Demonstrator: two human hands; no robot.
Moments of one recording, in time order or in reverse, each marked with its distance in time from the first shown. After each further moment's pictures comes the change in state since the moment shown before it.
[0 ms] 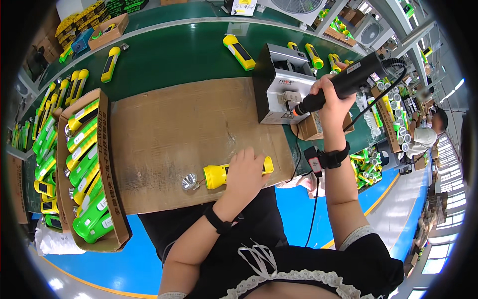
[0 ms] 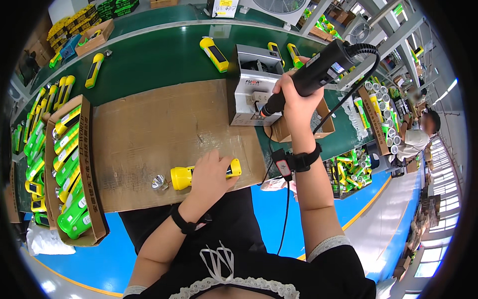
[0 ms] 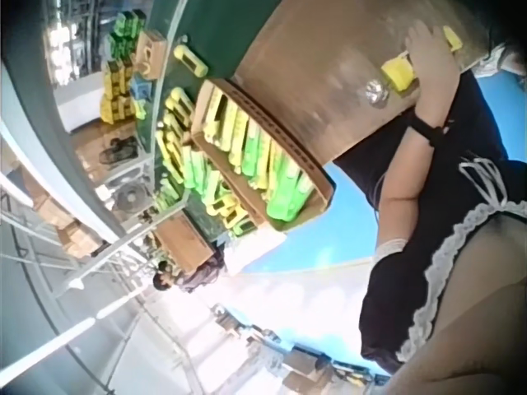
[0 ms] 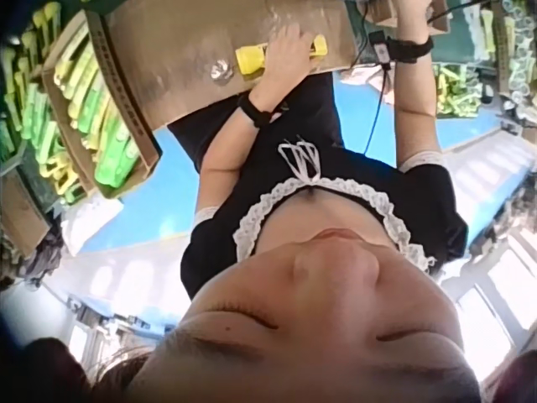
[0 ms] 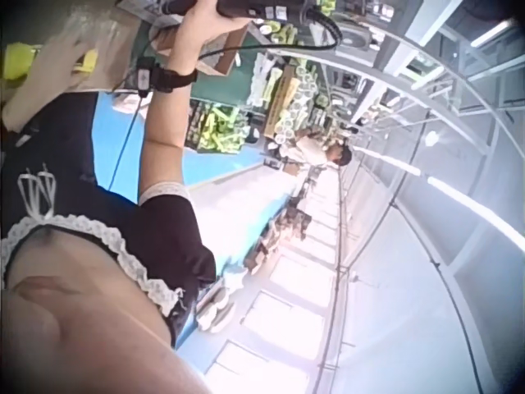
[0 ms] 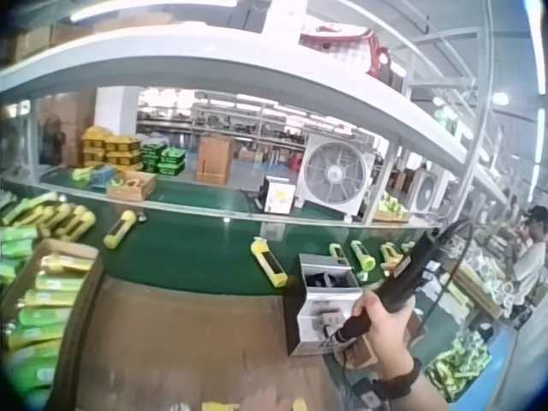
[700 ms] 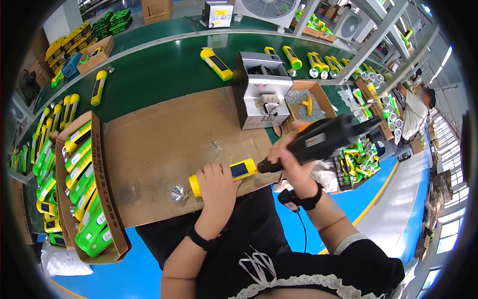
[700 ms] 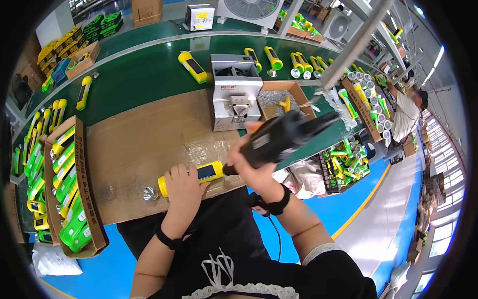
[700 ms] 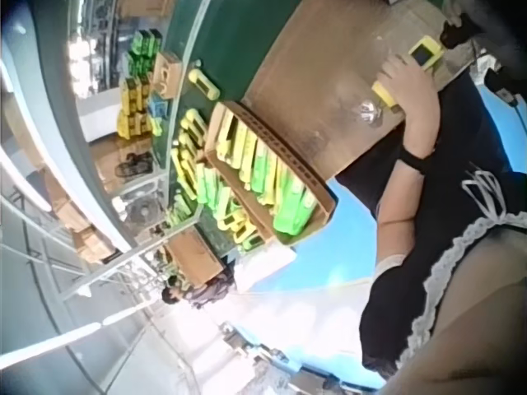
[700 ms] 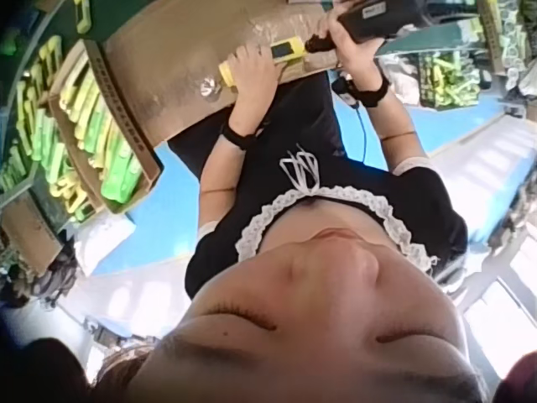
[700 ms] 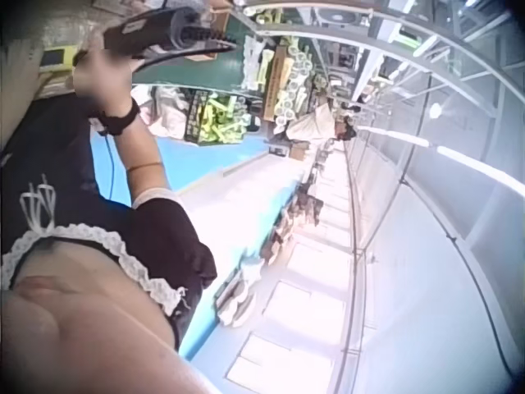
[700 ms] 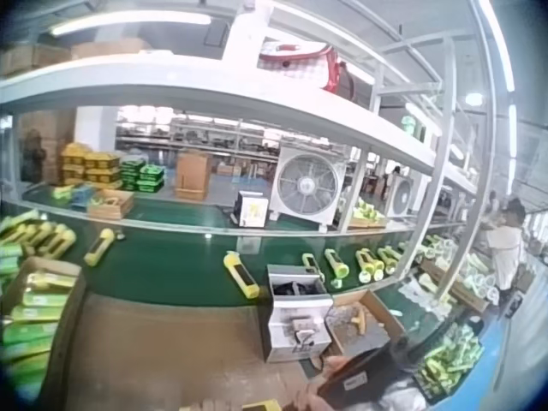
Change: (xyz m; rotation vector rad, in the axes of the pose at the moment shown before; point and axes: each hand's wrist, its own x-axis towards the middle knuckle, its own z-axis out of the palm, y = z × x) left_hand -0.021 -0.002 -0.014 0.484 0.041 -0.108; right_hand -0.119 -0.028 -0.003 0.178 -0.199 0.114
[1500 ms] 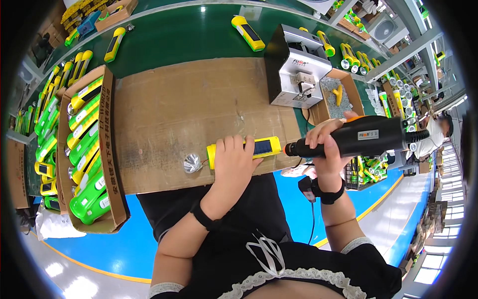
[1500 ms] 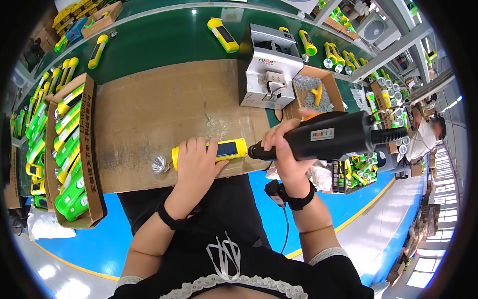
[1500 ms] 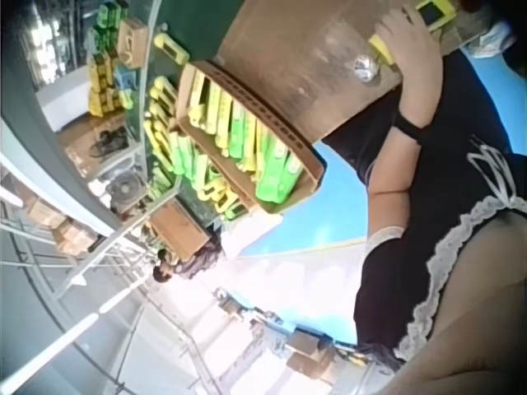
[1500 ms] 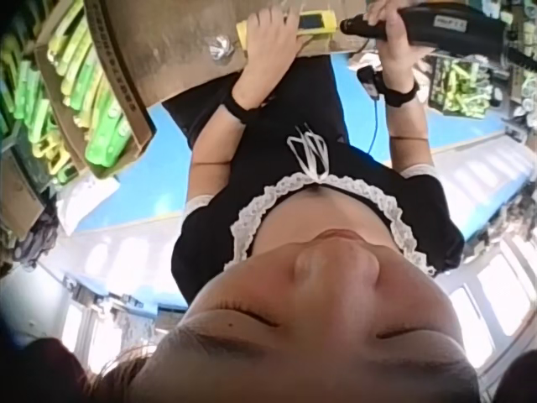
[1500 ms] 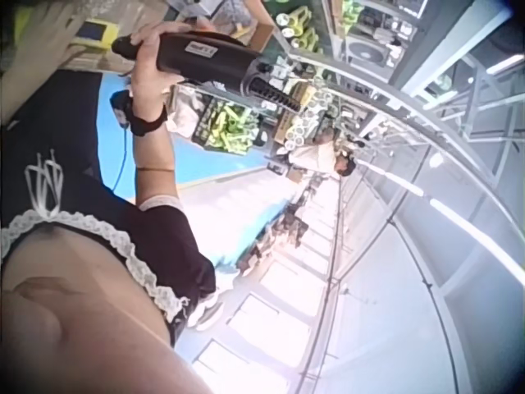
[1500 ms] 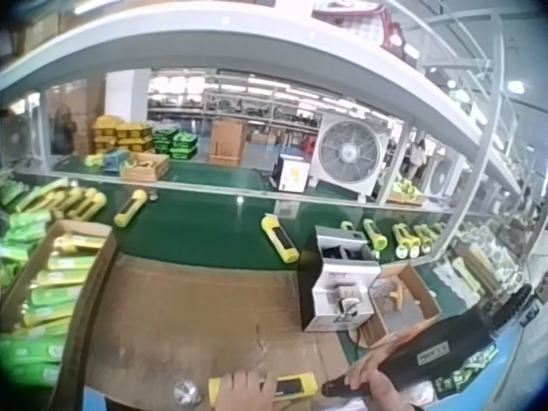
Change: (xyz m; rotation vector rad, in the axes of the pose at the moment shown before) left_hand -0.003 -0.010 0.004 -0.109 0.047 0.083; right_hand 0.004 -0.014 0.010 -0.021 0.041 -0.042
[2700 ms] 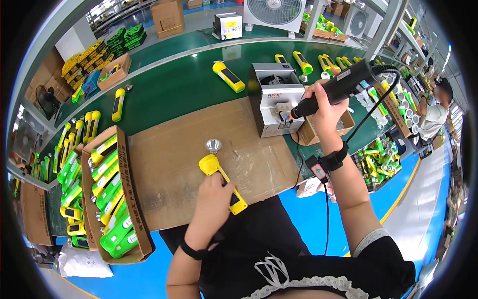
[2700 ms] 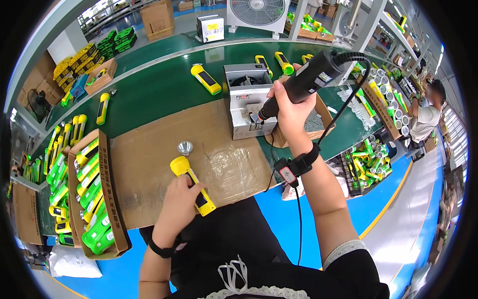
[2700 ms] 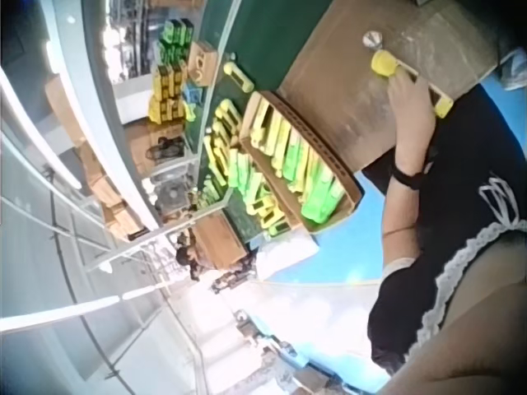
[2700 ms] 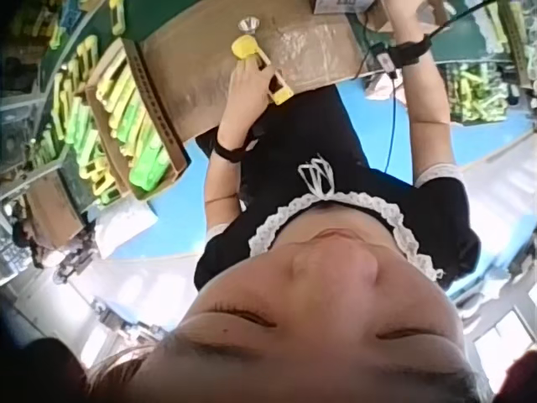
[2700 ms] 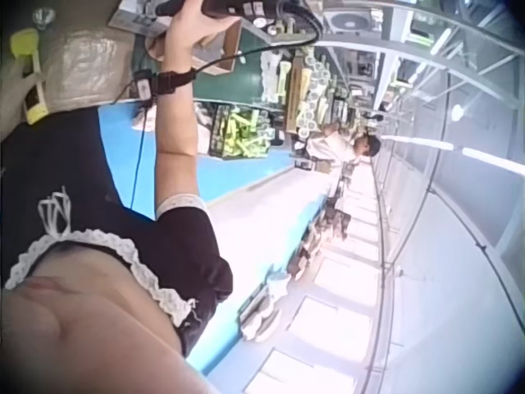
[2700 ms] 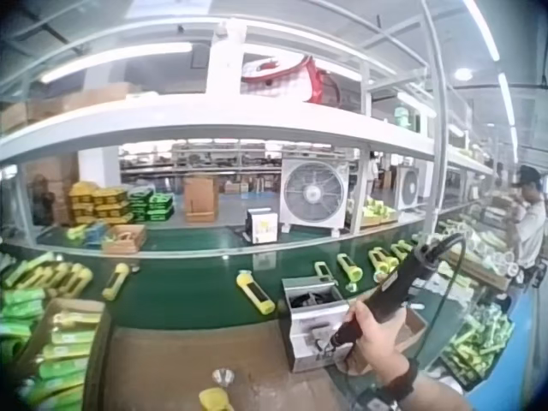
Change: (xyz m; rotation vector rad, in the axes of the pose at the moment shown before) left_hand -0.007 -0.035 -0.072 -0.169 -0.264 0.029; right_hand 0.108 0.024 -0.038 0.021 0.282 -0.243
